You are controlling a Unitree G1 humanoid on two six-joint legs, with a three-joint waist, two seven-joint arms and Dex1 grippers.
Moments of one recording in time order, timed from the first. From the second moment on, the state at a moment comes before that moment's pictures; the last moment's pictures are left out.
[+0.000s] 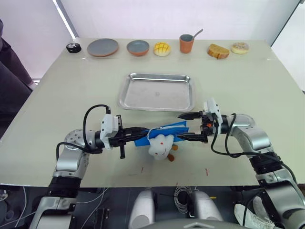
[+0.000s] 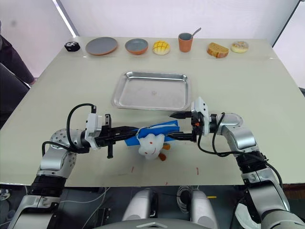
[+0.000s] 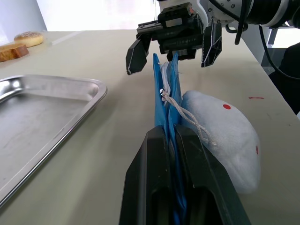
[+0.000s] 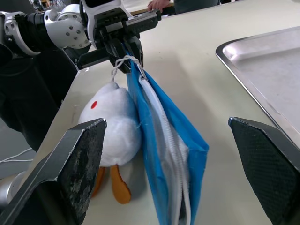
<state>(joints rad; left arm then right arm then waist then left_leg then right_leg) -0.24 0.63 0.02 0.10 -0.47 -0.07 -1.35 -0.54 -0.41 0.19 0.17 0.40 0.30 1.27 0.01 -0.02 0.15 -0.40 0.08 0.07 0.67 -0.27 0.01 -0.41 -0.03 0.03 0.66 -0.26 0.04</state>
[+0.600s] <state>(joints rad) -0.25 0.63 0.03 0.09 -0.49 0.03 -1.34 -0.55 -0.38 0.20 0.22 0.38 0.26 1.29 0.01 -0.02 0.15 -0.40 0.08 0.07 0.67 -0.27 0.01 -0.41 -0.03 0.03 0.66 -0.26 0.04</state>
